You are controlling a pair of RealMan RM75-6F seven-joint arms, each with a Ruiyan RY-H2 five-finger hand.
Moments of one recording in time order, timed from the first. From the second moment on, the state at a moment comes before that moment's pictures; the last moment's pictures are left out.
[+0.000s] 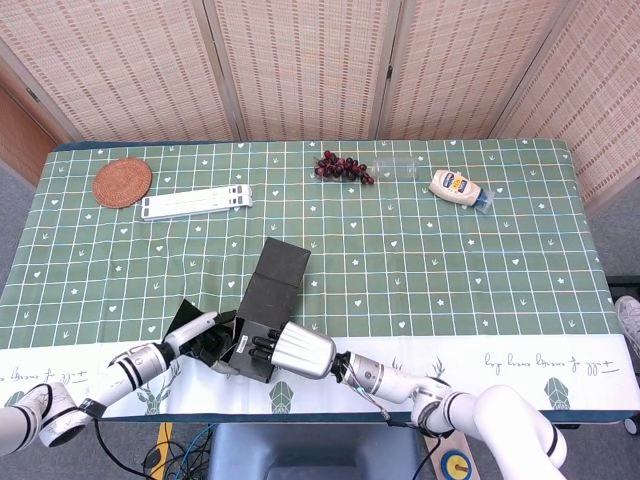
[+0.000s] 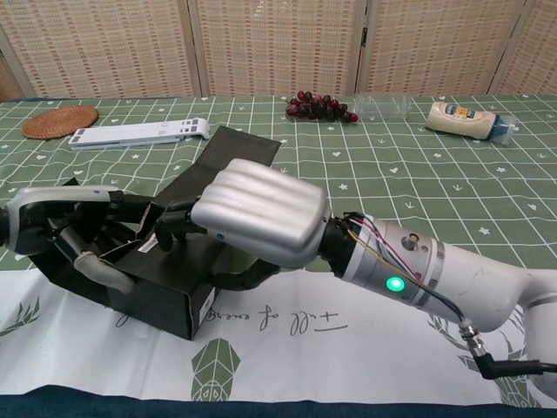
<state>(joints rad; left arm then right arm) -0.82 -1.38 0.20 -1.30 1.70 0.92 -1.34 0.94 -2.02 -0.05 -0.79 -1.88 1.35 0.03</state>
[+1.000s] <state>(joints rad) -0.83 -1.39 0.22 -1.30 1.70 0.93 -1.35 0.99 -1.93 -0.06 -0.92 -1.89 1.23 -0.01</state>
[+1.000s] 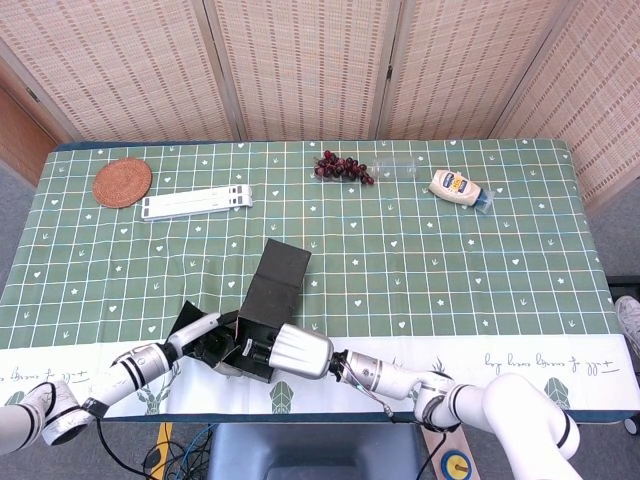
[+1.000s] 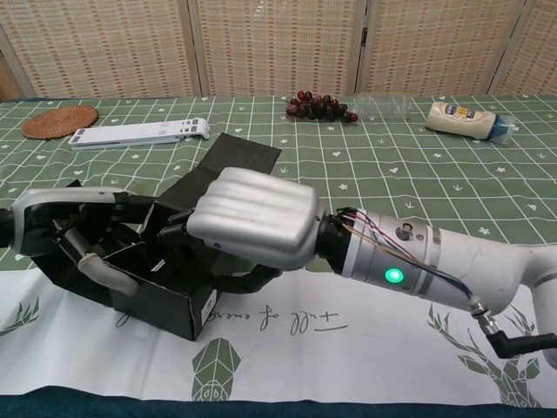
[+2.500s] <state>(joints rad) -0.82 -1.38 0.21 -1.33 1.68 0.96 -1.33 1.06 -1.72 -0.05 -1.19 -1.86 1.06 -0.14</state>
